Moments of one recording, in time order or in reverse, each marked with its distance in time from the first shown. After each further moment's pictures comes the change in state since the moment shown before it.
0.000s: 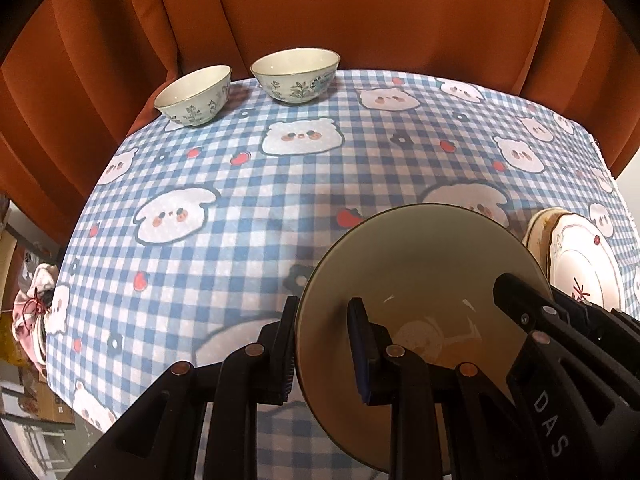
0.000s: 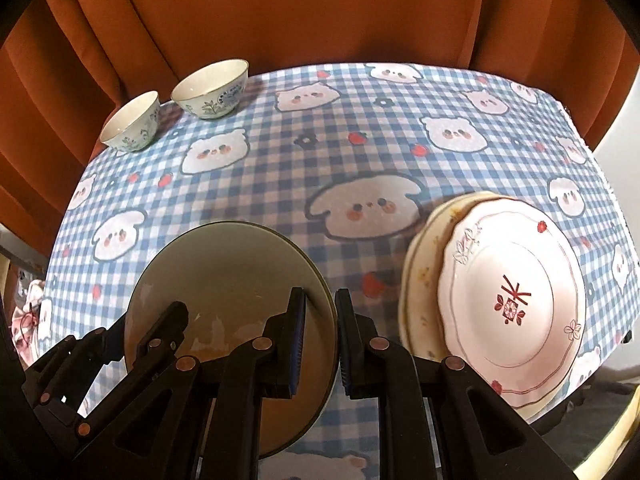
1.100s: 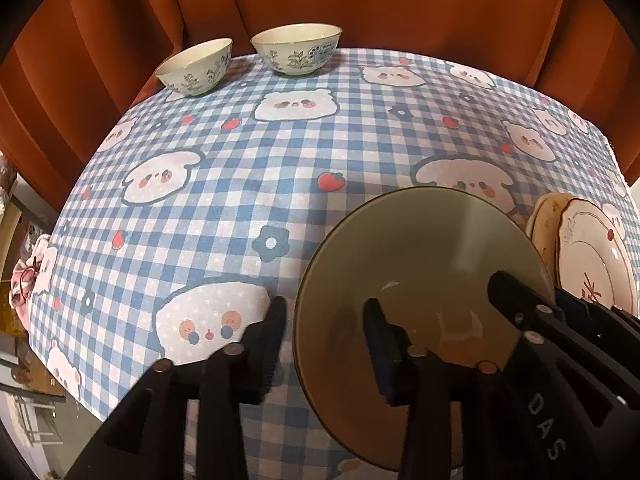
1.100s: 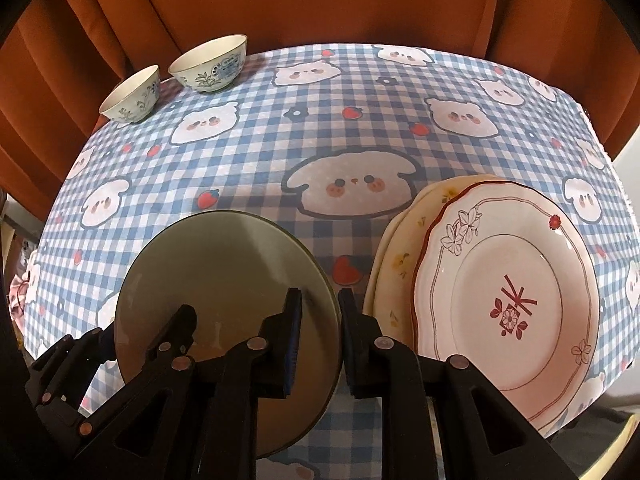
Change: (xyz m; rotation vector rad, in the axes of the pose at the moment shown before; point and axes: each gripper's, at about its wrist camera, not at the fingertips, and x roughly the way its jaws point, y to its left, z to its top) left arm 0.019 -0.024 -0.019 -0.062 0.029 0.034; right arm 0.026 -0.025 -0.010 -0.071 0.029 0.045
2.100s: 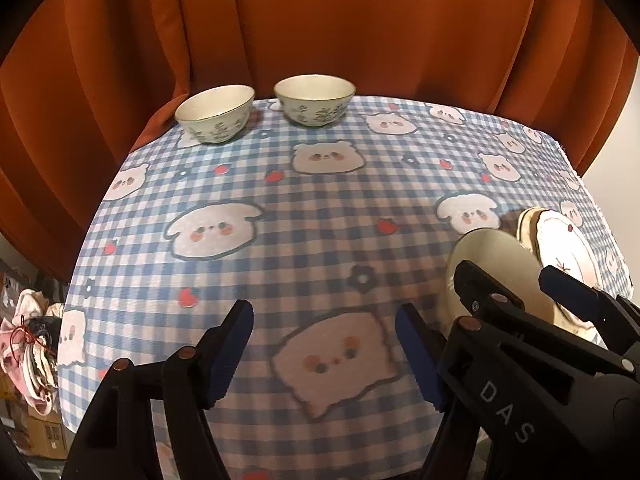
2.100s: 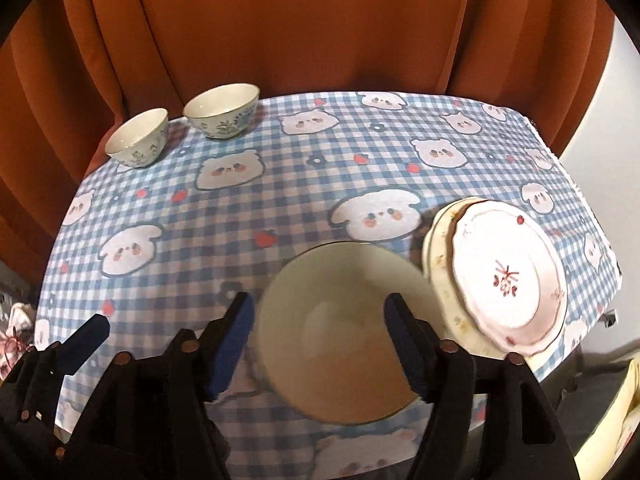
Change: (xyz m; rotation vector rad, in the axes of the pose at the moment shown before) left arm -0.043 0.120 0.015 0.131 -0.107 -0.172; right arm -0.051 0.110 -0.005 0.136 -0.146 -0.186
